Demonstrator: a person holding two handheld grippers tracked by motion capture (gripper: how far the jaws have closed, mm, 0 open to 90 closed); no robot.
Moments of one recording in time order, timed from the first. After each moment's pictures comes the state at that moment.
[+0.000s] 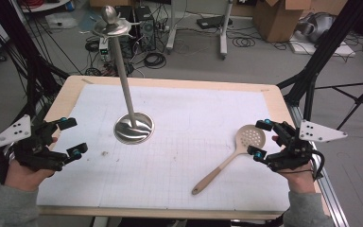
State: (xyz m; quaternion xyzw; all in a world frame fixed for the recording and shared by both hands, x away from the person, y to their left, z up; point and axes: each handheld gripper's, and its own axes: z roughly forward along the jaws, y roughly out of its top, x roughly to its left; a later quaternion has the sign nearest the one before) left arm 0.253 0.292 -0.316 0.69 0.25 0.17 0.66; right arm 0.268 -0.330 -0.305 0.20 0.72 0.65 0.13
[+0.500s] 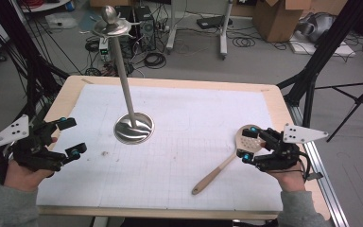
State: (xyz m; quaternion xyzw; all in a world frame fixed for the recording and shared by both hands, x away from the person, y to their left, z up) left arm 0.253 0.292 -0.315 0.69 0.24 0.16 0.67; right arm 0.275 -0.316 -0.328 0.19 0.75 0.62 0.10
